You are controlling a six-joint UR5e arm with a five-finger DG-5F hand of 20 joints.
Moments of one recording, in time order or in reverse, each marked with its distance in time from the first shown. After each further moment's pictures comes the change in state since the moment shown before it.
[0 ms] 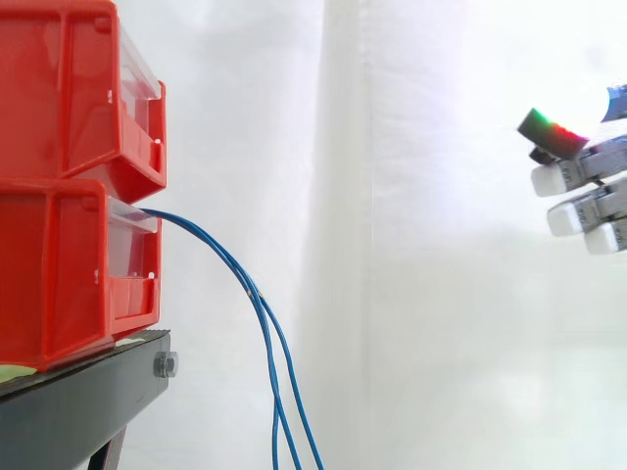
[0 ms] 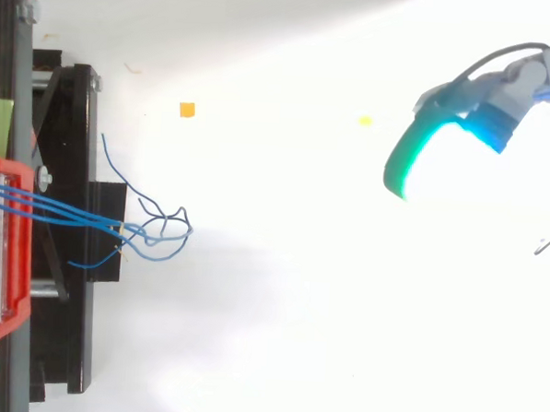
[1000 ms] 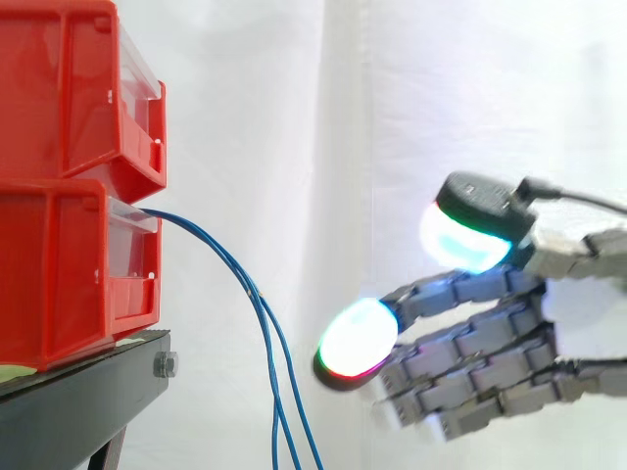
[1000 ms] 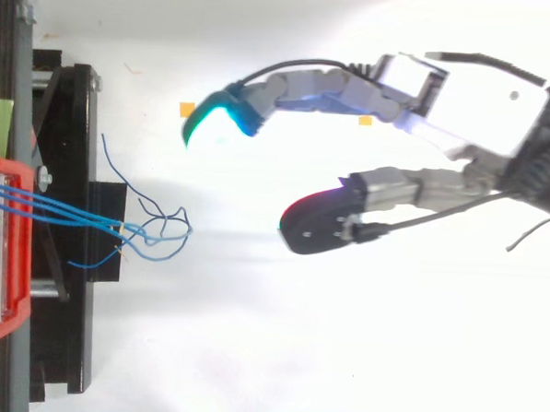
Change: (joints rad) arm 0.092 -0.379 0.187 0.205 0.312 -0.133
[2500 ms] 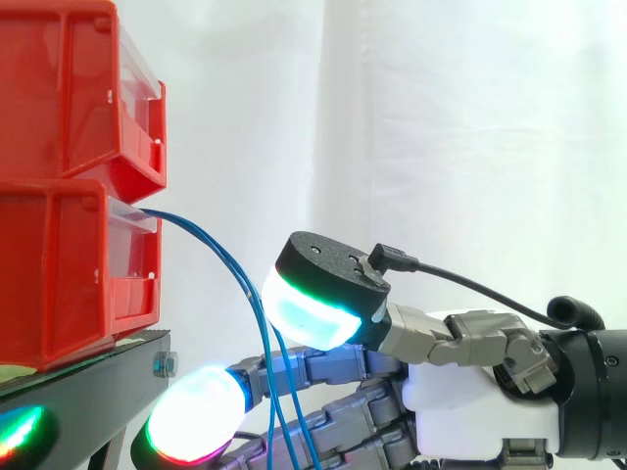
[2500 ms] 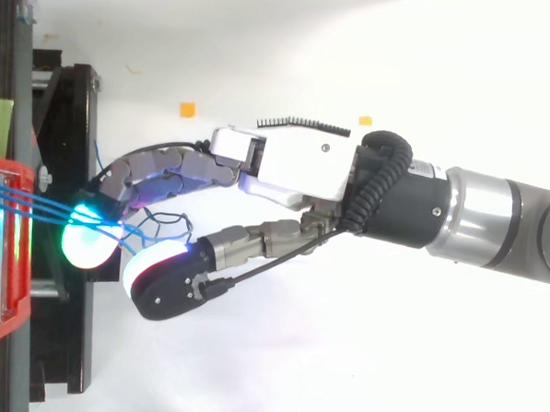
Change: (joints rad) arm -0.014 -0.238 0.260 0.030 -0.204 0.151
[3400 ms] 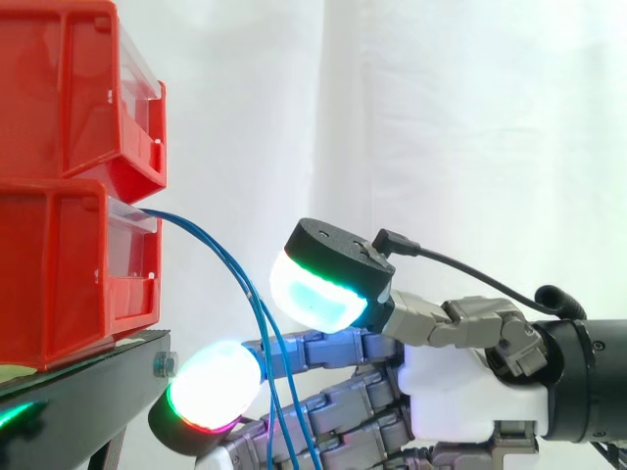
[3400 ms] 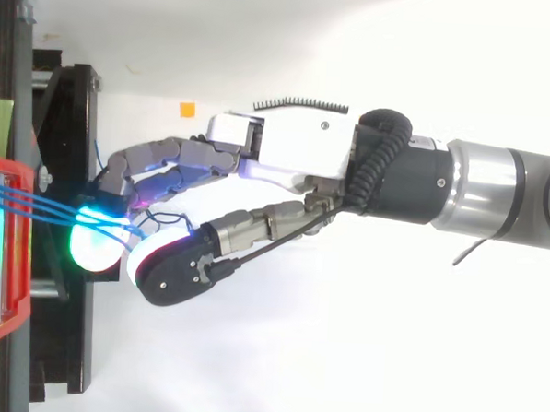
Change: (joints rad) arm -0.039 0.001 0.010 0.005 -0.093 0.047
